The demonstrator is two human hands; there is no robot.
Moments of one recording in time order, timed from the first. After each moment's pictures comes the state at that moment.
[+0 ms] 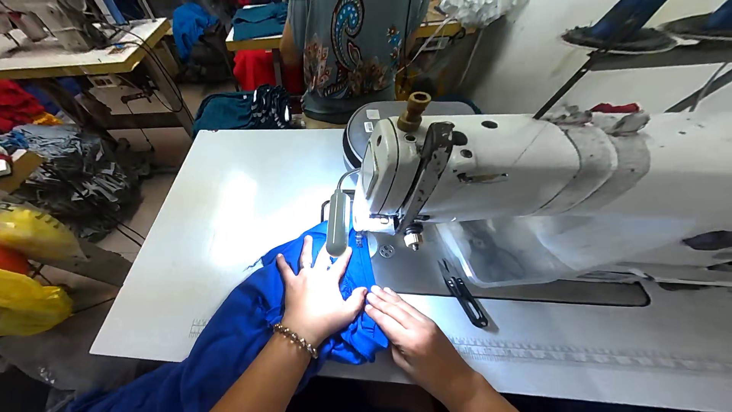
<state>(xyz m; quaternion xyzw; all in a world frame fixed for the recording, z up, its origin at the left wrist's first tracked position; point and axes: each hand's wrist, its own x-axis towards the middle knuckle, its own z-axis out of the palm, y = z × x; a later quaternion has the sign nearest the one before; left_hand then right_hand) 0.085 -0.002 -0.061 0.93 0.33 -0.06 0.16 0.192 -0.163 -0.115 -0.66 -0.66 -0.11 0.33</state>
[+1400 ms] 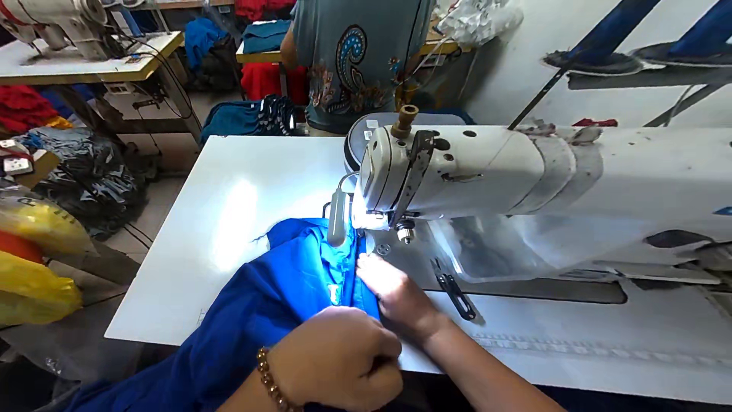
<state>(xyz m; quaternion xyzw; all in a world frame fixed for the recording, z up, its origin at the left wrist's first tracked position) 0.040 -0.032 -0.002 0.90 -0.12 0.06 0.41 0.224 -0.121 -0.114 -0.63 -0.70 -0.10 0.32</state>
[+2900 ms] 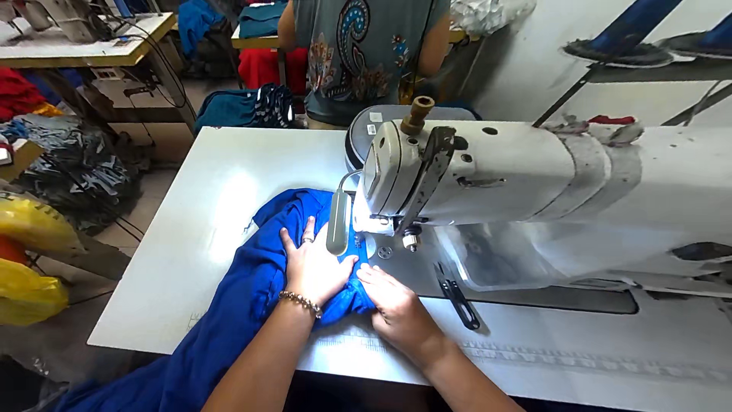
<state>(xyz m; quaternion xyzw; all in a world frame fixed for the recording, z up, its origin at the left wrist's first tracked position) 0.114 0.027 -0.067 0.92 0.34 -0.04 0.16 0.206 -0.127 -0.112 -0.66 -0.65 -0.10 0.35</state>
